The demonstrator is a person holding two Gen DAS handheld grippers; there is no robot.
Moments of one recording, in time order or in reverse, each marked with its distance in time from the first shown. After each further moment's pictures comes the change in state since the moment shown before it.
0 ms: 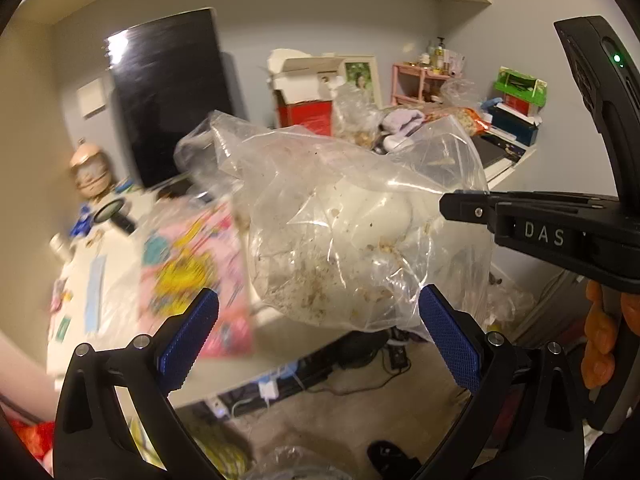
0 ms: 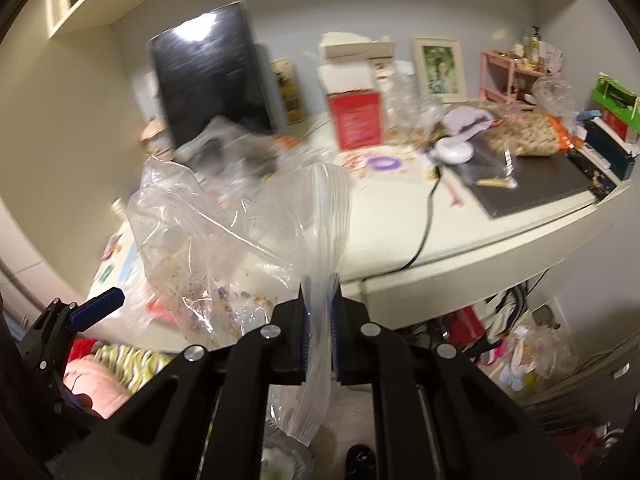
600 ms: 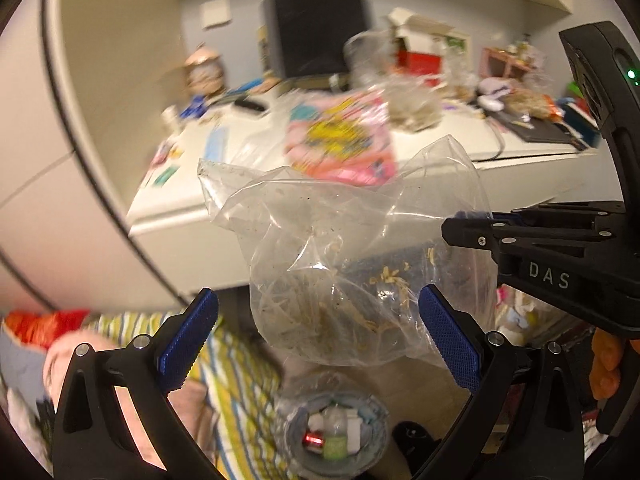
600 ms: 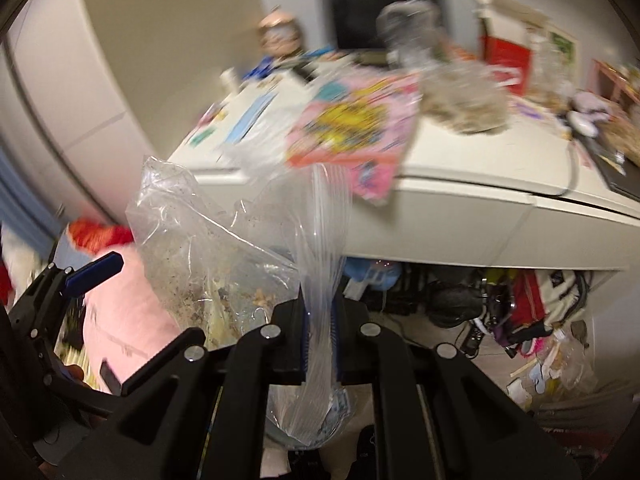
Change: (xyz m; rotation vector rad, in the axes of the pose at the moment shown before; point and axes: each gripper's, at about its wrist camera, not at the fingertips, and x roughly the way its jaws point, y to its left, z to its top) left arm -0.080 0.094 -0.151 -0.219 0.129 0.229; right arm 0.032 0.151 -0.113 -0.276 0.223 0.194
